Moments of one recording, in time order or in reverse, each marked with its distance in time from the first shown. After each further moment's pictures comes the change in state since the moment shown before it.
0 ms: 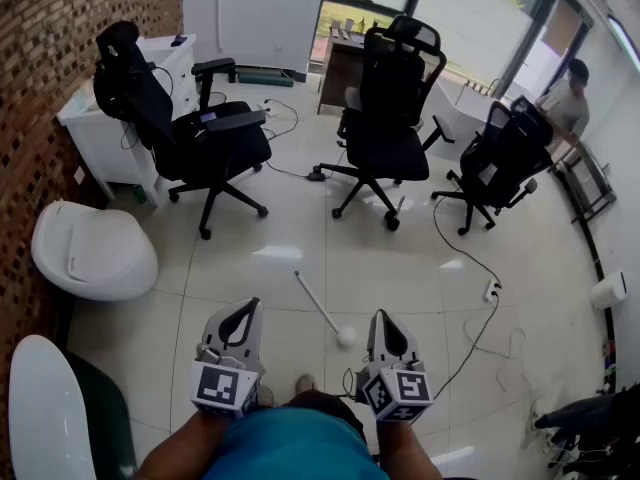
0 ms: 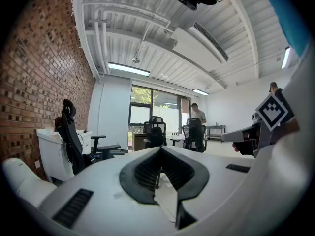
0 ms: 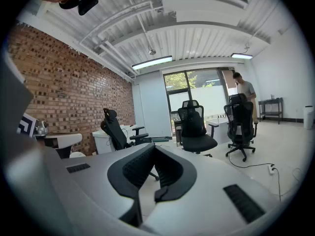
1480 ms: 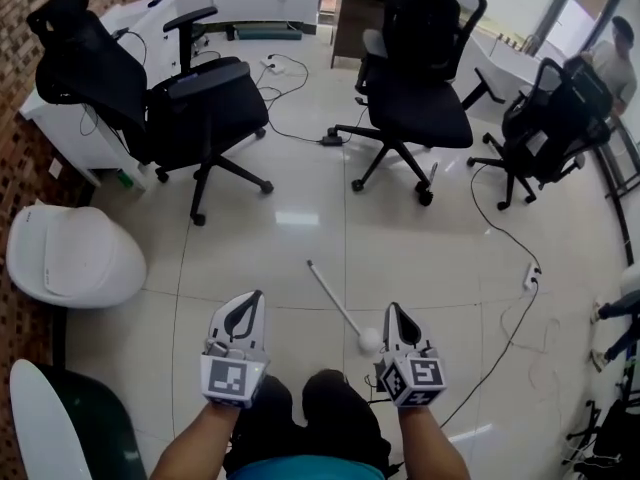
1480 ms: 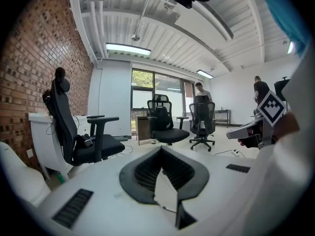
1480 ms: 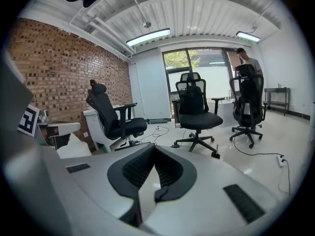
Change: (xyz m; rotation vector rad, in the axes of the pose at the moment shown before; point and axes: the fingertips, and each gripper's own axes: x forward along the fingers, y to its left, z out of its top) left arm 0.235 0.068 -0.248 0.041 0.136 0.009; right arm 0.238 -0.155 -0.218 -0.022 0.175 -0.011
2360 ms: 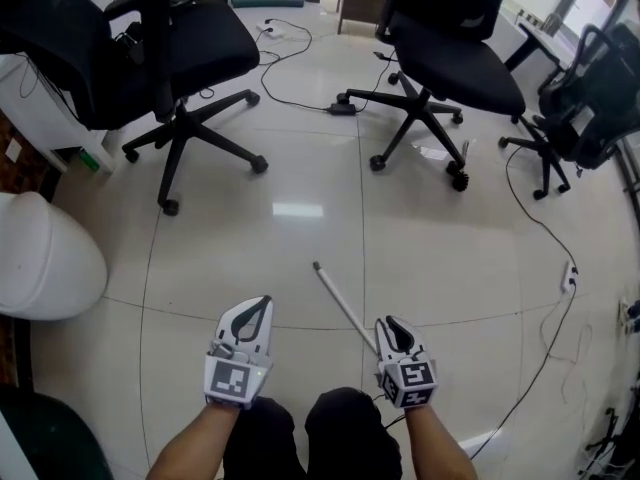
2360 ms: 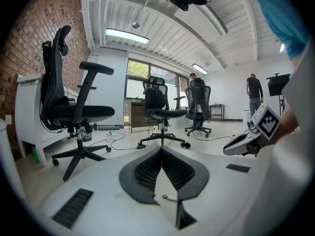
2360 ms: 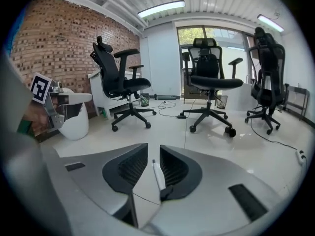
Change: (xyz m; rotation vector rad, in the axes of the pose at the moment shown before) left arm 0.173 0.028 -0.347 -0.006 0.011 -0.089; right arm 0.226 -0.075 -0.363 -0.144 0.208 0.105
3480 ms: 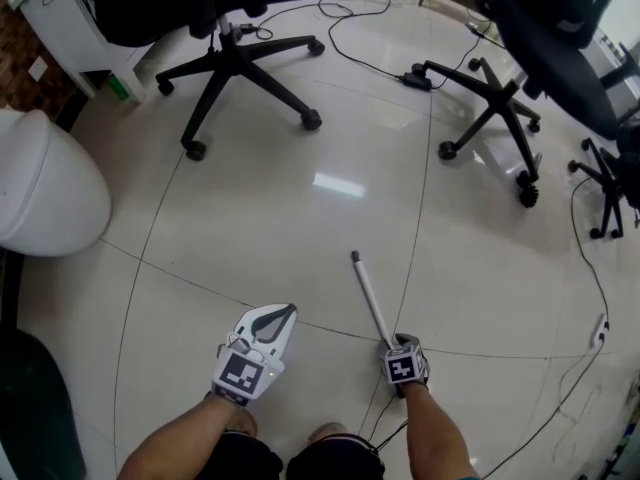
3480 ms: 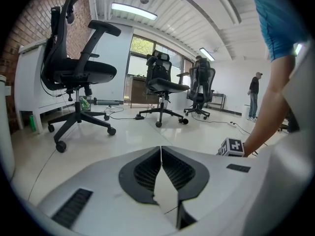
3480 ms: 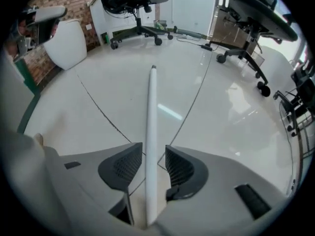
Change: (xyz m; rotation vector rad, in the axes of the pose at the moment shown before) left arm 0.040 0.004 -0.202 -0.085 0.219 -0.031; right arm 0.176 -0.051 -0.320 -0.232 0.728 0.095
